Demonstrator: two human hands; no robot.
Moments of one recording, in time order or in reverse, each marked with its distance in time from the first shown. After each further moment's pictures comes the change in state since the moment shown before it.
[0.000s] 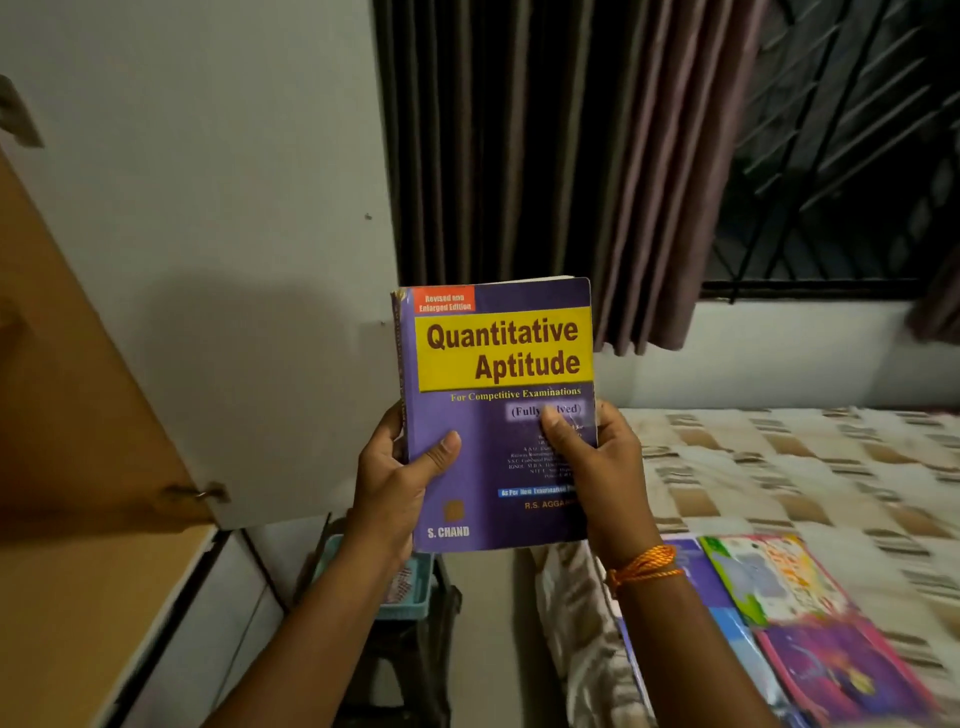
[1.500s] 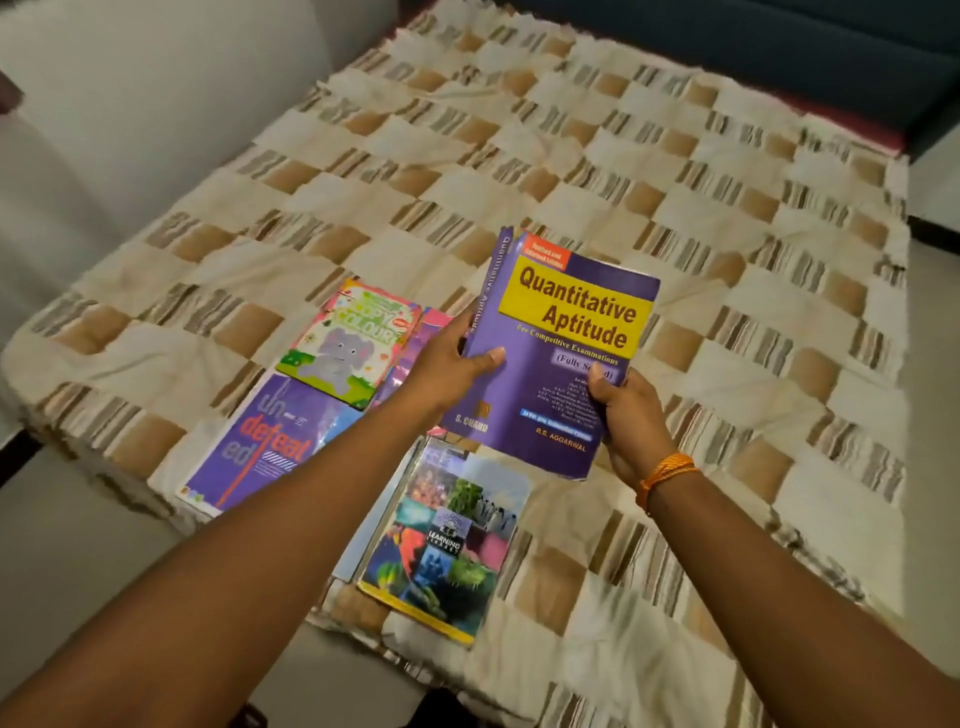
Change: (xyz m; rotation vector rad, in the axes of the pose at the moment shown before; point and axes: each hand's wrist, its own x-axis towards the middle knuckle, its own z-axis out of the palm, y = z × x) left_hand -0.102 -0.431 0.521 0.434 -1.403 -0.524; right_hand -0.161 0.141 -0.552 0.006 1.281 0.502
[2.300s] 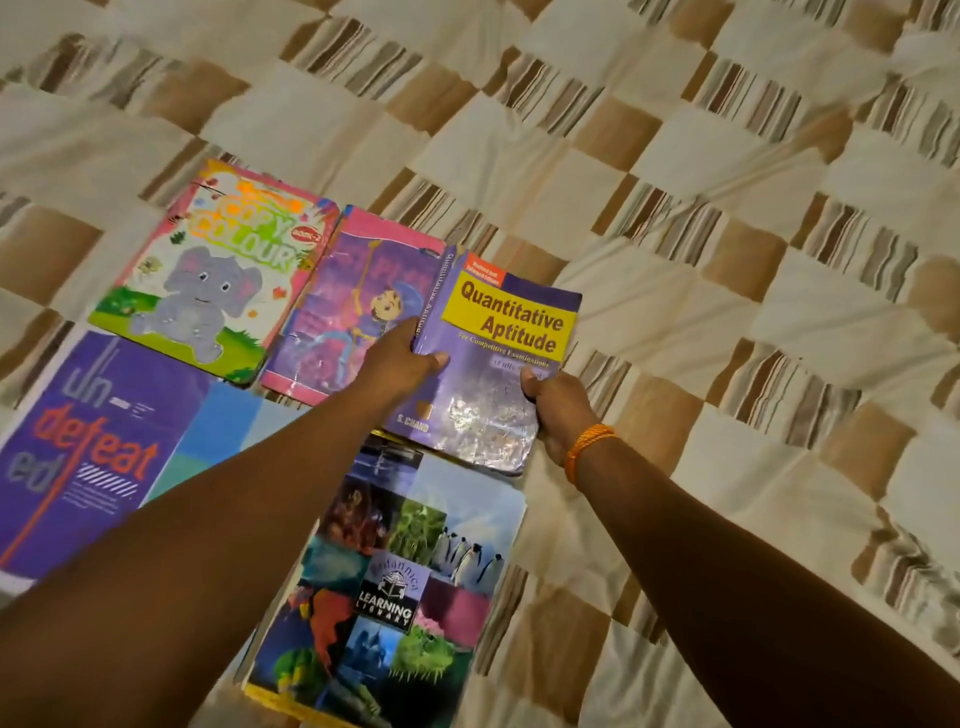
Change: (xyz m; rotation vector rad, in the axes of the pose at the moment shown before) left_hand 0.183 -0.266 0.002 0.370 0.043 -0.309; right_hand 0.230 0.245 0.025 -0.151 0.046 0.397
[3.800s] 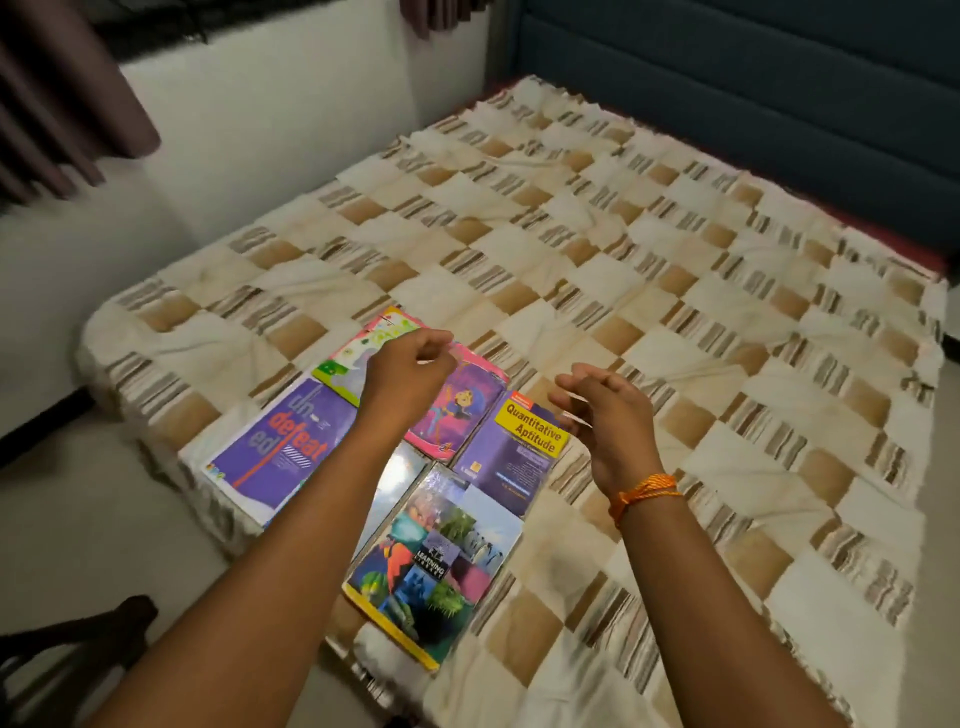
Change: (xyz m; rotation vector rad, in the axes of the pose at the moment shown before) left_hand -0.329 0.192 -0.145 -0.227 0.502 0.229; right_hand -0.364 -0.189 -0.052 0.218 -0.227 -0.416
